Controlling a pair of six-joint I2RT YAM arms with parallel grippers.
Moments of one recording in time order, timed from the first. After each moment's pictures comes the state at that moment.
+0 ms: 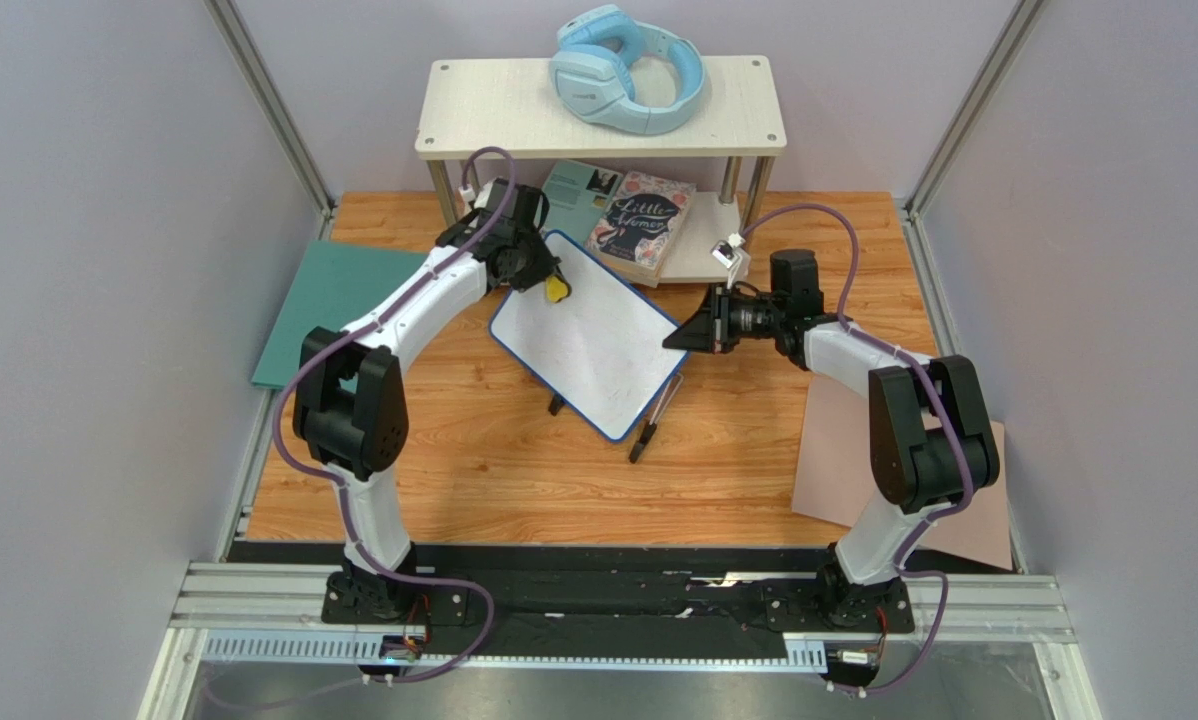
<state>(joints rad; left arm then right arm) -0.41 1.87 1.59 -0.54 -0.15 -0.86 0.20 1.72 1.00 0.11 -0.99 0.28</state>
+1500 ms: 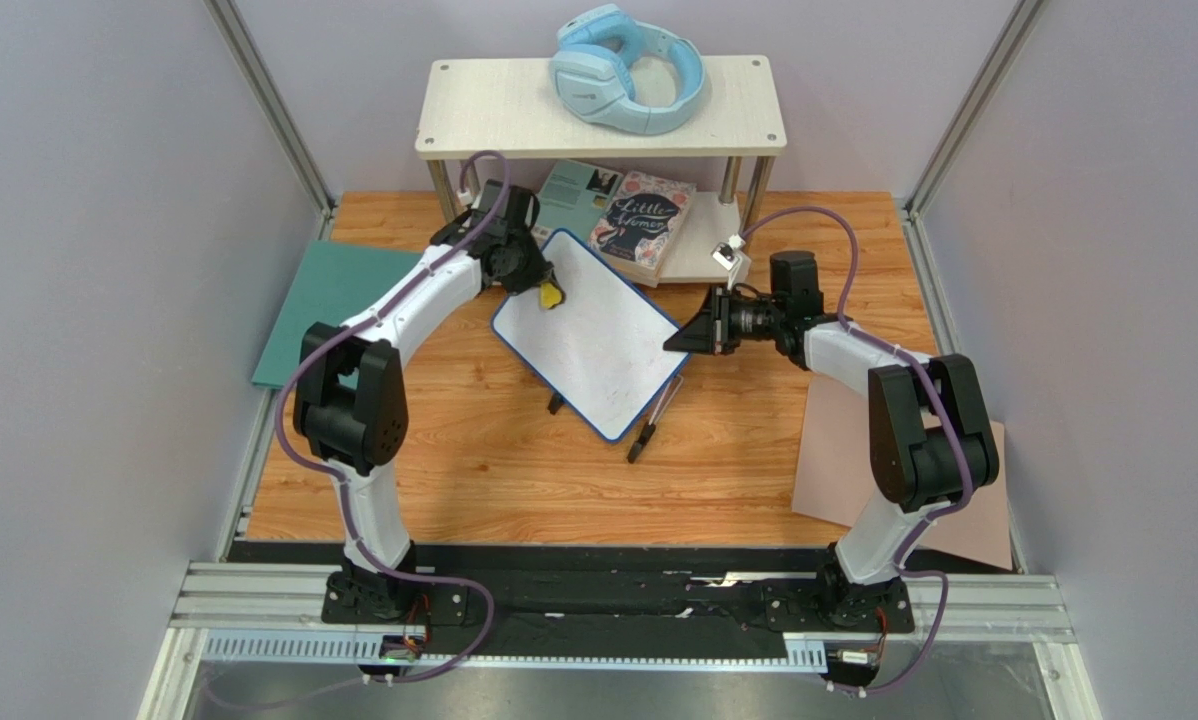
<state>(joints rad) -0.36 1.89 1.57 -0.53 -0.07 -0.80 0.20 1.72 1.00 0.09 -0.98 0.30</state>
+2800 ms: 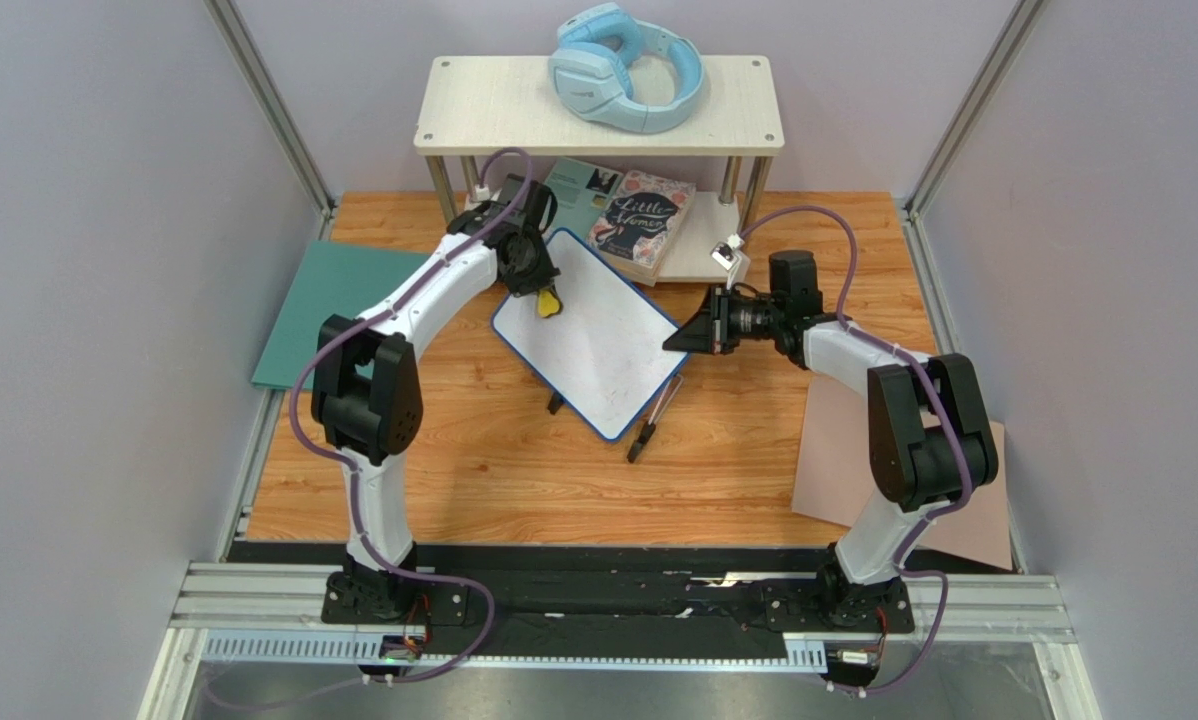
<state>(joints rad) -0.41 1.97 1.73 -0.72 -0.14 -0.71 0.20 1.73 1.00 0.09 -0.98 0.30</state>
